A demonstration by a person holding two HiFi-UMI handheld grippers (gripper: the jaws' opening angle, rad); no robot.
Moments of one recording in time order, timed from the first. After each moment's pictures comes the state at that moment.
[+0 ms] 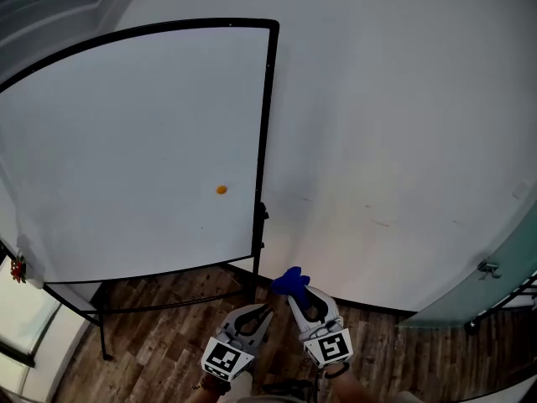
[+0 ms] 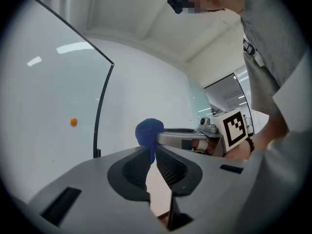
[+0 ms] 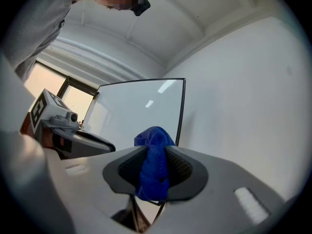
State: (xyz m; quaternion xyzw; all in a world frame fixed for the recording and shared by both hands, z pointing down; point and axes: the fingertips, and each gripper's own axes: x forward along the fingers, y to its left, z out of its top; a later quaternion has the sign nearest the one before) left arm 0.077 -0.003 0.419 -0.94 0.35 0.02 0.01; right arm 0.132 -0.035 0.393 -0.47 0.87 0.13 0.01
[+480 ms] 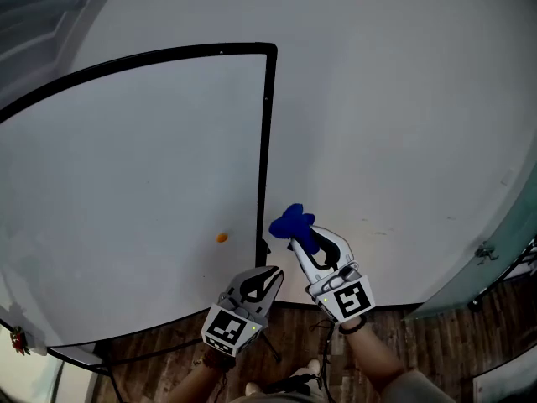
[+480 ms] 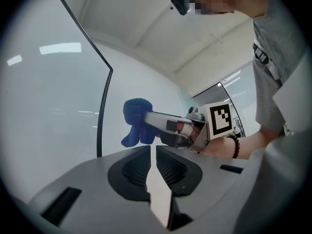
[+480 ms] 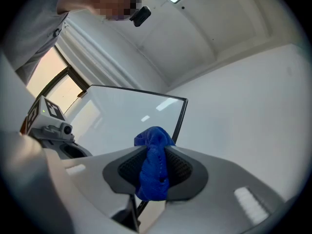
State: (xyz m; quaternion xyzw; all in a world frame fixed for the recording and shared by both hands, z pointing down) left arm 0.055 -0.168 0.296 -0.96 0.27 0.05 0.09; right arm 0.091 -0.193 0.215 -0.48 0.83 0.27 0.06
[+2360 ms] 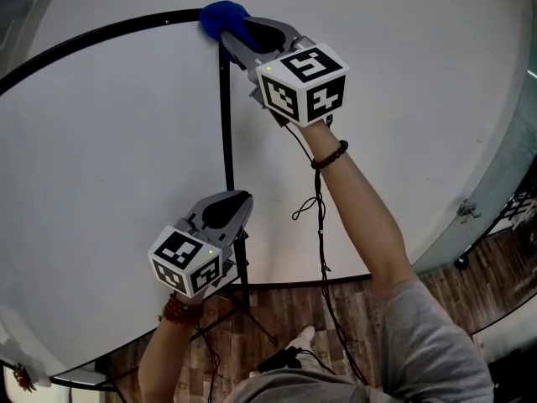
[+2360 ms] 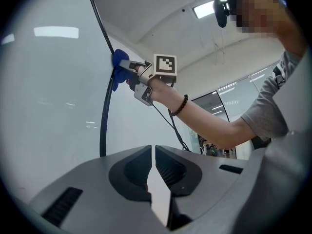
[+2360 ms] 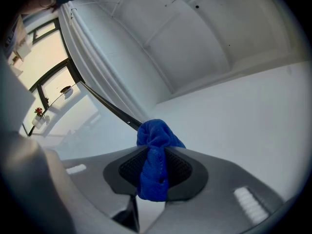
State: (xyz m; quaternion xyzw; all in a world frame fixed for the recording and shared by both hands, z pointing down) left arm 0.067 -0.249 0.219 -0.98 0.20 0.04 0.06; right arm 0.067 -0.336 -0.055 -0.46 0.82 0.35 0.05
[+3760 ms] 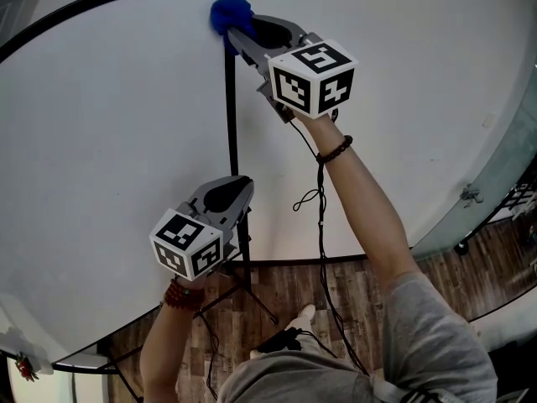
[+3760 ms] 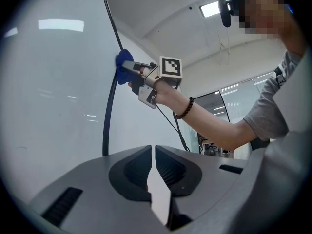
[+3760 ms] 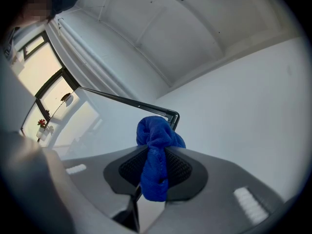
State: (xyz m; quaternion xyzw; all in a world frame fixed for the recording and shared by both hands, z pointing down) left arm 0.053 -0.250 0.258 -0.98 0.20 0.02 0.03; right arm 0.063 -0.344 0.002 -0.45 0.85 0.28 0.06
